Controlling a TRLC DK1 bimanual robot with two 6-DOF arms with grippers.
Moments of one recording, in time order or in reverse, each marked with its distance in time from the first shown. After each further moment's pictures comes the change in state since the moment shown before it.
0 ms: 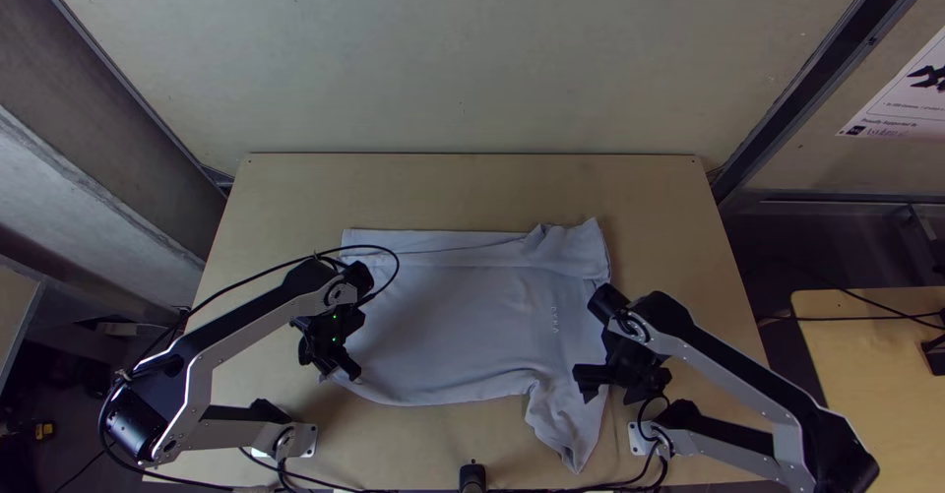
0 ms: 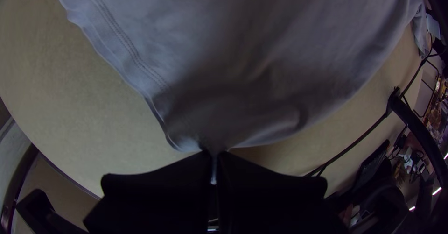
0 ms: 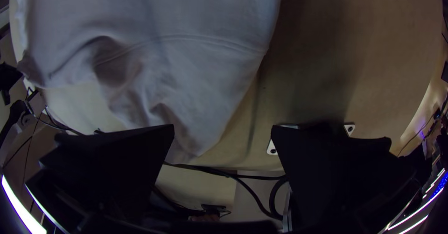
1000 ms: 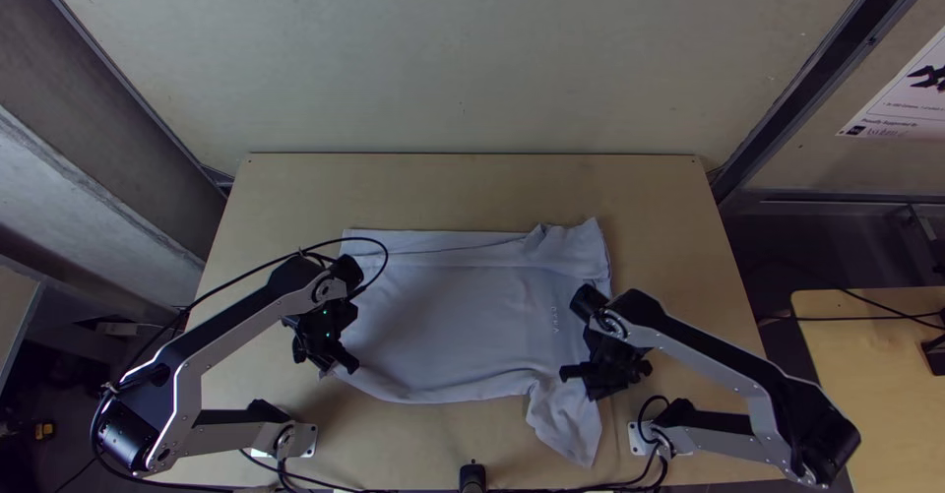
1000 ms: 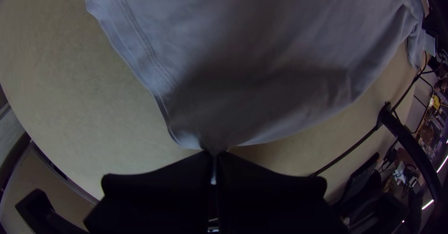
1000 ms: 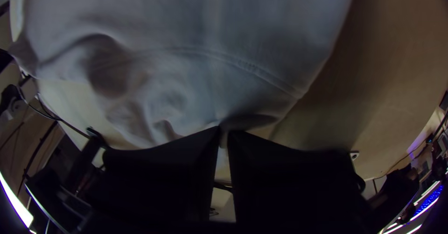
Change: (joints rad) left arm 0.057 -0.043 0.010 0.000 0.026 -0.026; right arm 0.040 0.118 0.010 0.116 -0.019 -0.071
